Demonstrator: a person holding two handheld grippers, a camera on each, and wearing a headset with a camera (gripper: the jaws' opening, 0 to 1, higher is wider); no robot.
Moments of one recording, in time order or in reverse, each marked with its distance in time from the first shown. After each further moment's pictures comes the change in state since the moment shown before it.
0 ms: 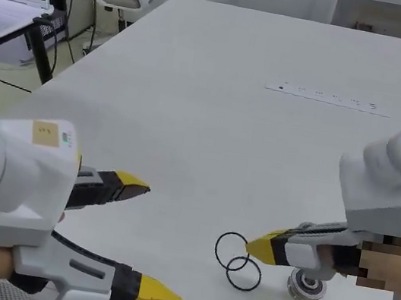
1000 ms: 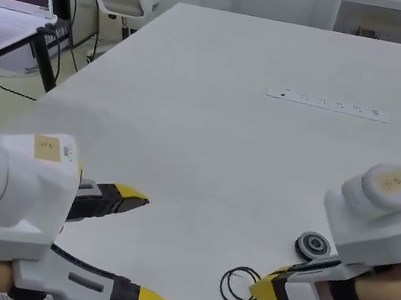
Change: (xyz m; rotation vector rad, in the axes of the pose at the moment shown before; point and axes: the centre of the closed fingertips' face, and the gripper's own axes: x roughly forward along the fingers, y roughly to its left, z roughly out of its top) left arm 0.001 0.002 -0.004 -0.006 0.018 0.007; right arm 0.008 -0.011 -0.036 -0.014 0.146 -0.032
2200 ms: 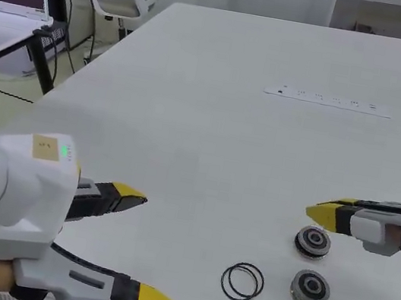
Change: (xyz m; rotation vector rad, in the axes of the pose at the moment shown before) left arm 0.000 0.001 0.000 0.002 0.008 0.007; right arm -0.080 -0.063 0.059 0.040 -0.411 -0.180
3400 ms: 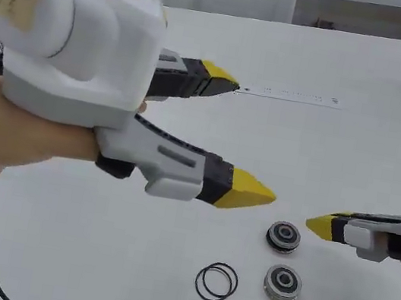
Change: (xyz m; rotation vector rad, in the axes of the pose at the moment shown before) left arm 0.040 -0.018 0.185 0.417 -0.256 -0.121; right arm -0.010 -0.049 -0.038 0.076 0.047 -0.115
